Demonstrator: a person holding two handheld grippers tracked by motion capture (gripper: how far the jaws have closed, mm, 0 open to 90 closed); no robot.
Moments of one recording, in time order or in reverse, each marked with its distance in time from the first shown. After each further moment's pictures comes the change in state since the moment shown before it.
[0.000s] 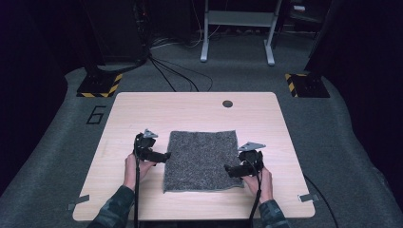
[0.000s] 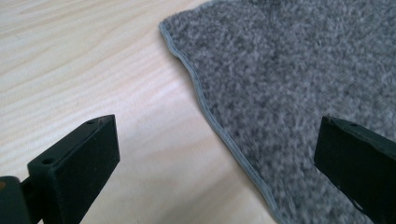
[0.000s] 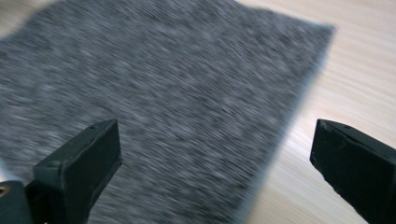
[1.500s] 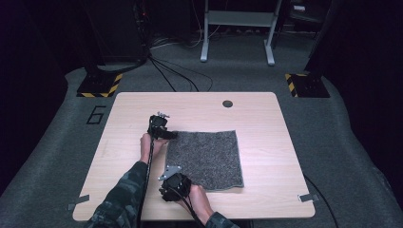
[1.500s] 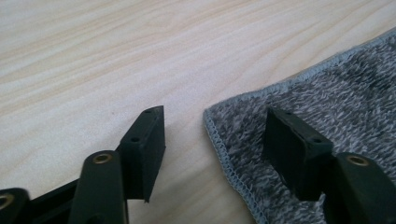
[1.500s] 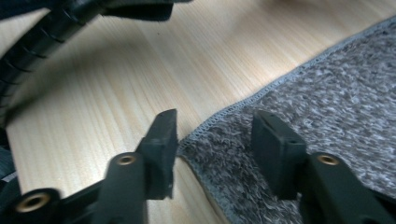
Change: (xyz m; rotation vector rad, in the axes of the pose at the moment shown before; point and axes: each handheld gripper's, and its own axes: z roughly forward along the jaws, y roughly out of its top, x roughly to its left) left arm 0.032 0.055 0.077 0.035 0.037 -0.049; right arm 0.211 0.028 0.077 0.065 0.247 -0.349
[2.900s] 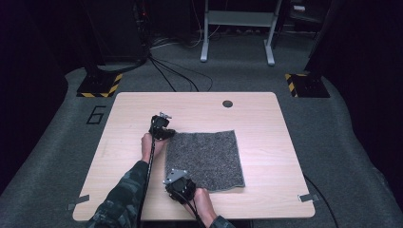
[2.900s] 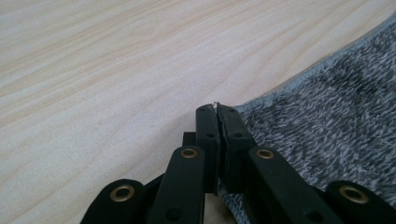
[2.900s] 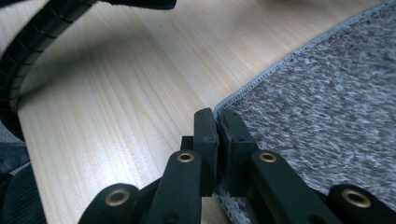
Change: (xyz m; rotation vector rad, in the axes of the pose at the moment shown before) left arm -0.006 0.002 -0.001 -0.006 -0.001 0.059; right arm 0.002 -0.015 -0.011 -0.033 0.002 0.019
